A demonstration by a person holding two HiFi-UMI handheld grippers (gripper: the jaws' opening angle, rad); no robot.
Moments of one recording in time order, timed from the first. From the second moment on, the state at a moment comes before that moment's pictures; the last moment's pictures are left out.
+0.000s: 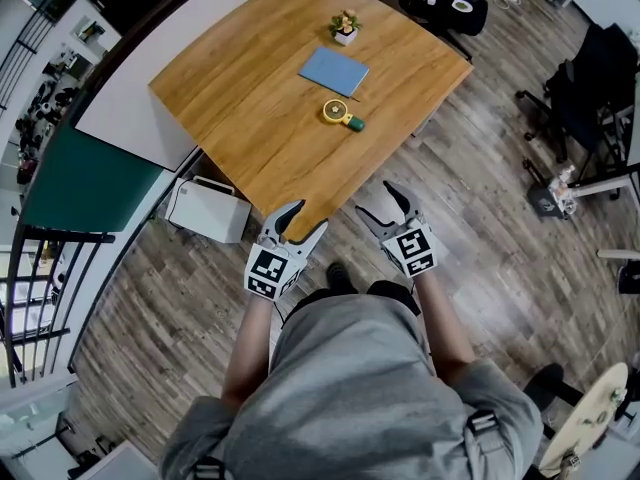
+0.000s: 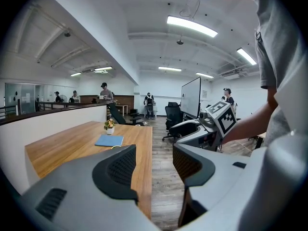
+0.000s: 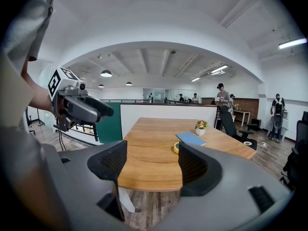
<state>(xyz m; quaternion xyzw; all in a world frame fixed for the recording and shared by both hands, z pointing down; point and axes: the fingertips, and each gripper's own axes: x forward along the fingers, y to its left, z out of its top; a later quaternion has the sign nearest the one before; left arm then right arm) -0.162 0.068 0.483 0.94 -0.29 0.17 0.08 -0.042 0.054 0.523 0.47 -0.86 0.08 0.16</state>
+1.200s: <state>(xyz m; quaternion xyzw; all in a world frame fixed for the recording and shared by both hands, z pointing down) -0.178 0.035 0.489 0.93 -0.33 0.16 0.09 -0.054 0.023 0.535 0.44 -0.88 0.06 0.18</state>
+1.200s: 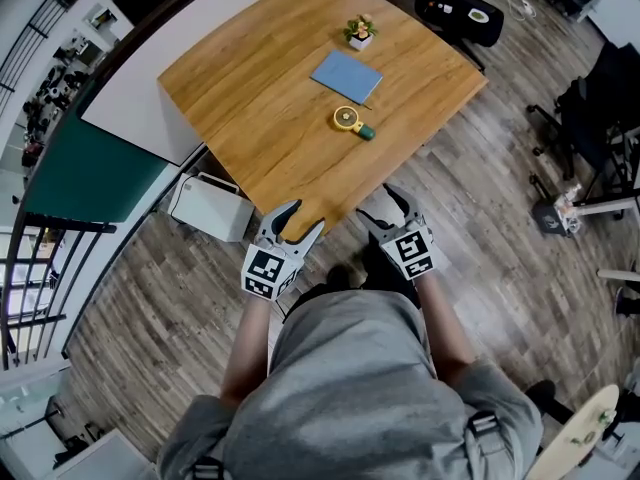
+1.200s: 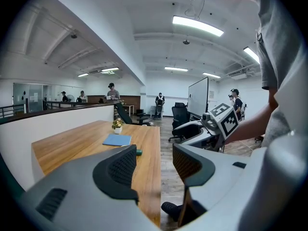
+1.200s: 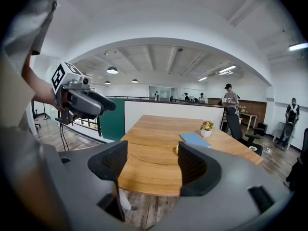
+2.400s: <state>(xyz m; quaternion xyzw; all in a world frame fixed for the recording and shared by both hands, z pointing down) -0.104 -0.079 0.499 0.87 -0.44 0.16 0.13 0.002 -0.124 0.556 0.30 -0.93 0.07 0.19</state>
